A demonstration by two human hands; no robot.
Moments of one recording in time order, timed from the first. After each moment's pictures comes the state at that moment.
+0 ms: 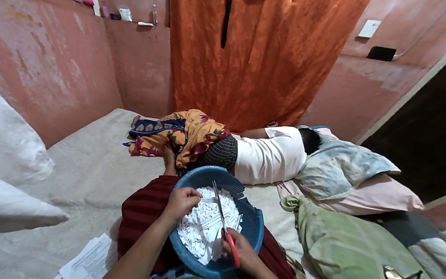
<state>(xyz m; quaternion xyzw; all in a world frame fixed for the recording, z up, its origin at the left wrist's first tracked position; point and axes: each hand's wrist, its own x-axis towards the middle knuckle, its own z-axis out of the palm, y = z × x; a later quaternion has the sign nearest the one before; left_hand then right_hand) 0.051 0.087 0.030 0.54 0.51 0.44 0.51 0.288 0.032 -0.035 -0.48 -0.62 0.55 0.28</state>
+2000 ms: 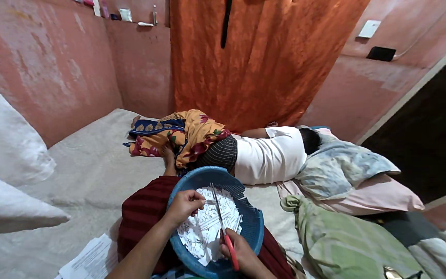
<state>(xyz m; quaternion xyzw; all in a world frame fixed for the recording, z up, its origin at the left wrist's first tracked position) 0.054 0.085 0.022 0.57 0.48 0.43 0.51 0.288 0.033 -0.033 -0.50 -0.64 0.53 0.24</state>
